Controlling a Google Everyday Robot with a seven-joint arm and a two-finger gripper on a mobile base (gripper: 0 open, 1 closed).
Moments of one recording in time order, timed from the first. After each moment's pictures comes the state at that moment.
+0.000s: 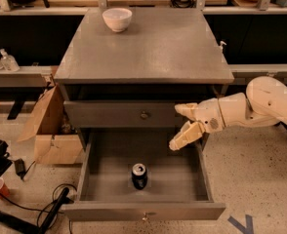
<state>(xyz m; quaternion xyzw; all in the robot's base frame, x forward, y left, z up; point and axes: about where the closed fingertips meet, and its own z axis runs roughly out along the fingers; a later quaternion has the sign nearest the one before) 0.553 -0.100 0.740 -0.48 0.71 0.38 0.35</state>
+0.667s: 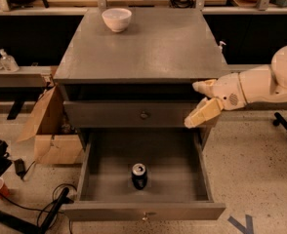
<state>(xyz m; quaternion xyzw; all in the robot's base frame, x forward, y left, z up) 0.578 -0.147 0.806 -0.48 0.74 0.31 0.36</state>
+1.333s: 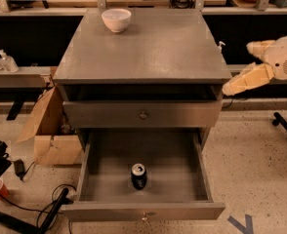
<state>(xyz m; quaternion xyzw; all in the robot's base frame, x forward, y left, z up) 0.591 -0.245 0.914 -0.43 0.77 0.17 0.43</state>
